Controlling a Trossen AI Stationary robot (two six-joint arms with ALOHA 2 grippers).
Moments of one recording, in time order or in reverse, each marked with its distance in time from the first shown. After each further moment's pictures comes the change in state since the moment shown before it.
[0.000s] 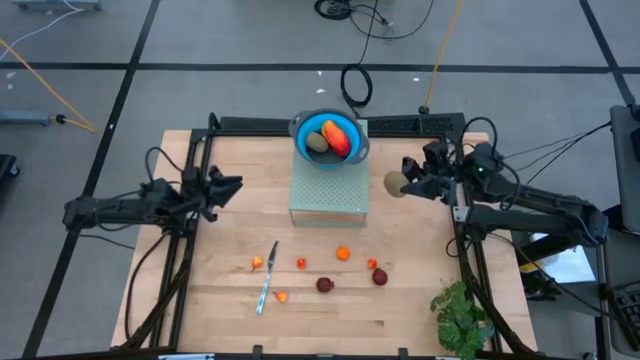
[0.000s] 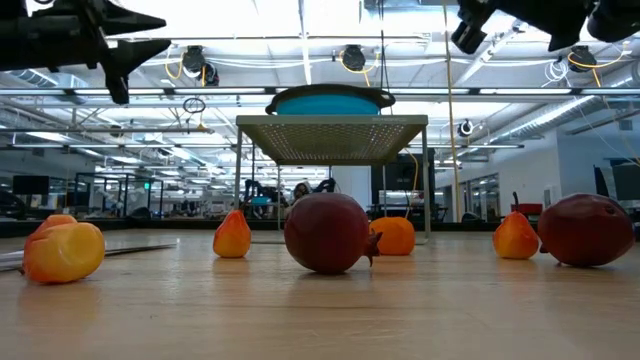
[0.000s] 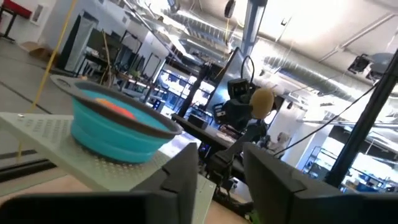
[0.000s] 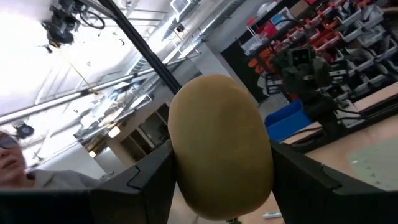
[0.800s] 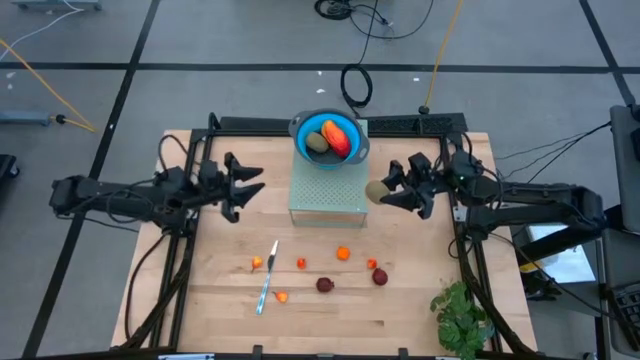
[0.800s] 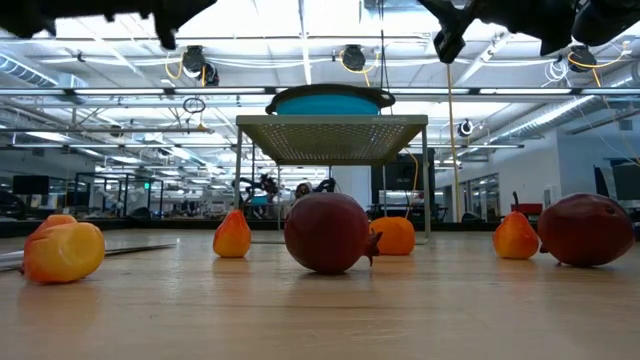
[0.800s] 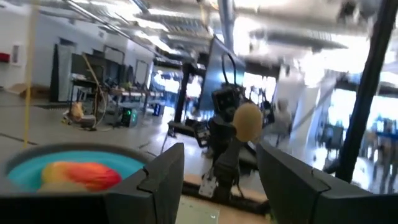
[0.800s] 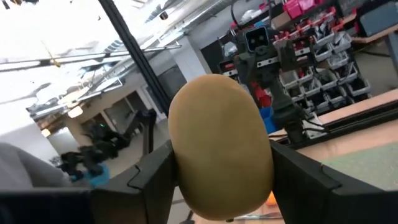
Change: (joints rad) left arm -0.029 0.512 0.317 0.166 0.063 0.288; right arm 0.186 0.133 0.000 0.015 0.235 -0.299
